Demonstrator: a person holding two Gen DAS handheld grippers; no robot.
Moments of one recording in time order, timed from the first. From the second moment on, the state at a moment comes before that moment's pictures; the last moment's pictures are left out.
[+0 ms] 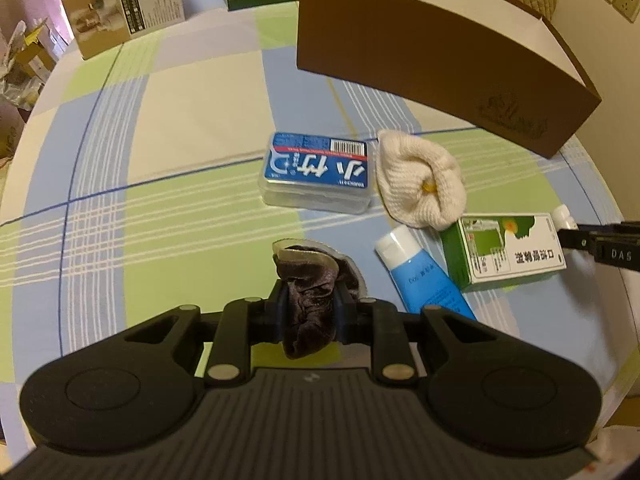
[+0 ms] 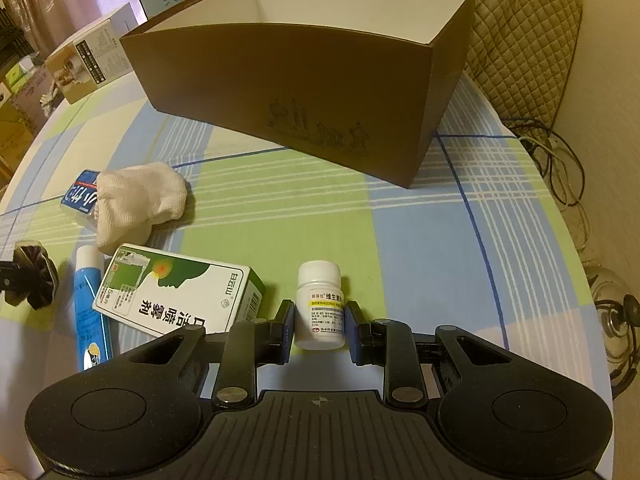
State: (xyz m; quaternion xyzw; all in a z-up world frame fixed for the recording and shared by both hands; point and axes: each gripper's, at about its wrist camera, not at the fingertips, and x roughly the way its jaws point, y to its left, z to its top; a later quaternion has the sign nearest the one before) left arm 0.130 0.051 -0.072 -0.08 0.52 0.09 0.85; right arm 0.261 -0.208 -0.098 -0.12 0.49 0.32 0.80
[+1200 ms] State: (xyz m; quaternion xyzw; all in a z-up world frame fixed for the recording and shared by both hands) left arm 0.201 -0.014 0.021 -0.05 0.40 0.01 0.92; right arm 0.269 -0.191 0.007 -0.08 0.38 0.41 0.83
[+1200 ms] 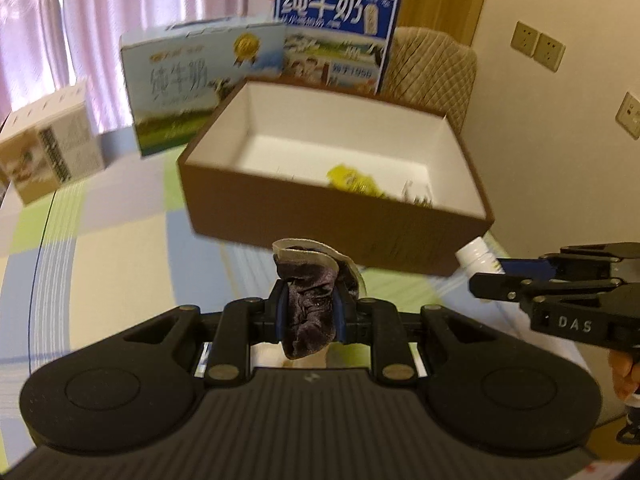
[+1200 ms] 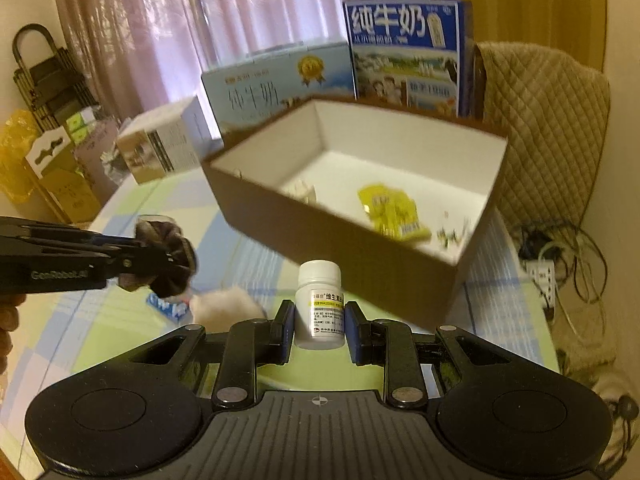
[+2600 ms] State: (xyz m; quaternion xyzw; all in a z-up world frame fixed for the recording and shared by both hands) left arm 0.410 -0.030 -0.029 -0.03 0.49 -0.02 0.87; right arm 0.429 -0.120 -0.039 -0.19 0.43 0.41 0.78
